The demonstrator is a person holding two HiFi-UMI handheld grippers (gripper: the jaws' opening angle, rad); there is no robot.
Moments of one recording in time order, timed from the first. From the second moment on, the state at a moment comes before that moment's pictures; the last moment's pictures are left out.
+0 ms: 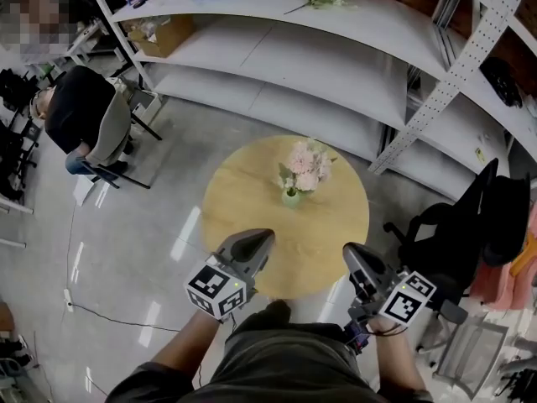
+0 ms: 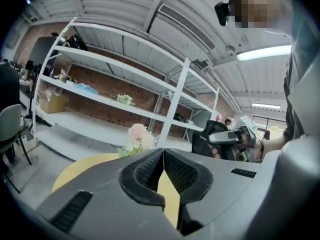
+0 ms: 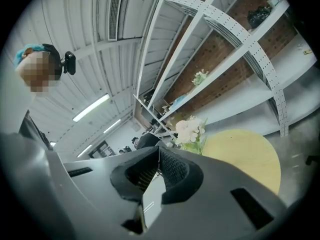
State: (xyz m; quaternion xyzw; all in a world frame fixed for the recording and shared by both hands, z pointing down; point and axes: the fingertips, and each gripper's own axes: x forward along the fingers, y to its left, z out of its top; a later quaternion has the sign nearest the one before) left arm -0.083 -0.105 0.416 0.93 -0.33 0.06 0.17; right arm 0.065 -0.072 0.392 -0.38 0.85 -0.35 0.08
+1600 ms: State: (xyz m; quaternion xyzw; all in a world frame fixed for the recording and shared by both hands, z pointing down) left arm 0.001 -0.265 0.589 0.96 -0.22 0.17 0.08; right arm 0.065 -0.118 0.510 -0.32 0.81 -0.49 -0.01
